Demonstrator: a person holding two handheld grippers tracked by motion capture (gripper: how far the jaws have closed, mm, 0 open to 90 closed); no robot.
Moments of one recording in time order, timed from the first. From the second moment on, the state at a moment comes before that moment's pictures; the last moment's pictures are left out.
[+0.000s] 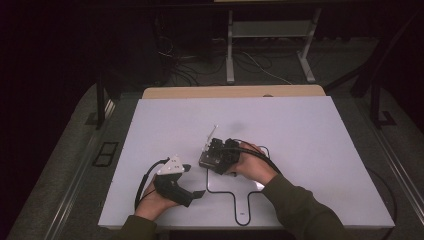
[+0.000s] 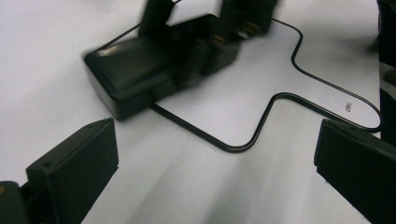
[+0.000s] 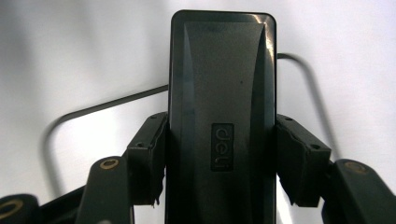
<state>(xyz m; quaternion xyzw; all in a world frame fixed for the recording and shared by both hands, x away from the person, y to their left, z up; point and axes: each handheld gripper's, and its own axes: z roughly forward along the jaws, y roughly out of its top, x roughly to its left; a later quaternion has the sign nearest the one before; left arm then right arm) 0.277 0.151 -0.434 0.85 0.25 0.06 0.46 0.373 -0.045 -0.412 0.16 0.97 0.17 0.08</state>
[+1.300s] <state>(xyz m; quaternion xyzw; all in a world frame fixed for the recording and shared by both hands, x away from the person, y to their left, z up) 0.277 0.154 -0.435 0.85 0.26 0.06 0.46 0.408 -0.060 -0.413 0.22 0.95 0.20 0.05</state>
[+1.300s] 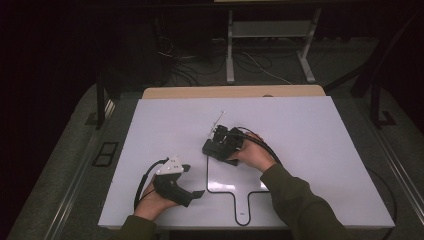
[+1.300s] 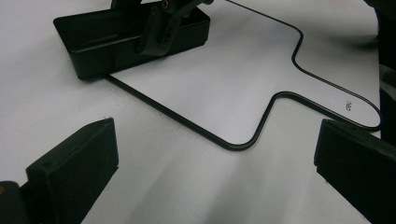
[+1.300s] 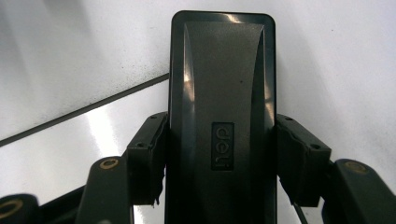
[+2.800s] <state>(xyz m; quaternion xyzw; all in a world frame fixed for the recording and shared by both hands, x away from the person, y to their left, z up) 0.275 0.161 -0.435 0.84 0.26 0.06 0.47 0.468 -0.140 -0.371 0.33 0.89 0.30 0.06</state>
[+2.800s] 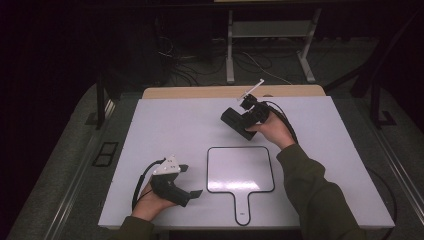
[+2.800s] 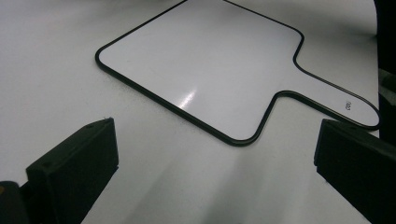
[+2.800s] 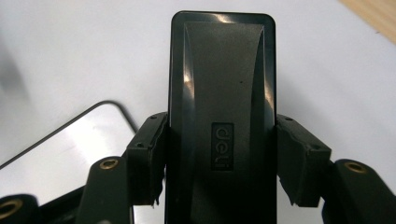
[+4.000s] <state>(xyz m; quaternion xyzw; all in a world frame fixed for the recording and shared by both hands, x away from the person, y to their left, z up) 0.278 0.159 -0.438 0.85 0.25 0.07 0.46 0.516 -0.126 -0.423 0.36 0.90 0.22 0.08</state>
